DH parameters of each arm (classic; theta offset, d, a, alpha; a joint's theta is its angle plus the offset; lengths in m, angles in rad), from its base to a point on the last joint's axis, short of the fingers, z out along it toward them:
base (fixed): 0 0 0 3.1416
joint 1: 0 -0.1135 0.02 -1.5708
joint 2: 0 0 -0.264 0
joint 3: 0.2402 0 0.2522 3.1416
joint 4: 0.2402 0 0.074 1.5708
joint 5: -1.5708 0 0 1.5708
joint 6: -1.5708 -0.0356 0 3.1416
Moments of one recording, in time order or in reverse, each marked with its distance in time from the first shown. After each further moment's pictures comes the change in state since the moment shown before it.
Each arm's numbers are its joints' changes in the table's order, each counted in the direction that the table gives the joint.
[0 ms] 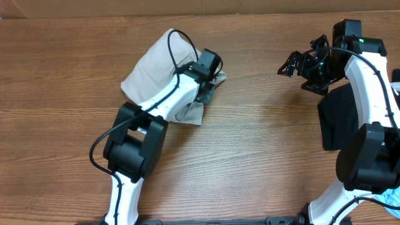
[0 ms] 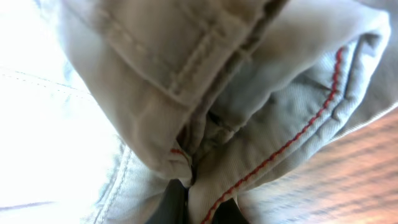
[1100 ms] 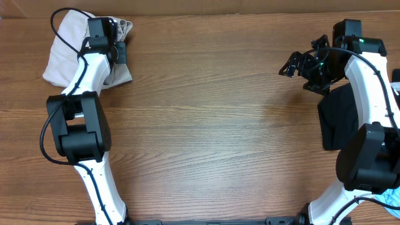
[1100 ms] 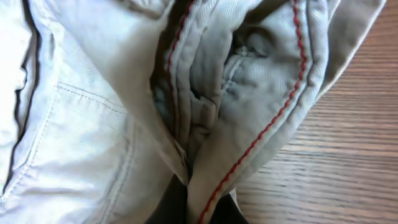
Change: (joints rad) left arm -0.587 -0.077 0.133 -0.321 -0.069 -0.234; right arm 0.000 0.000 0.000 -0.003 -0.034 0.000
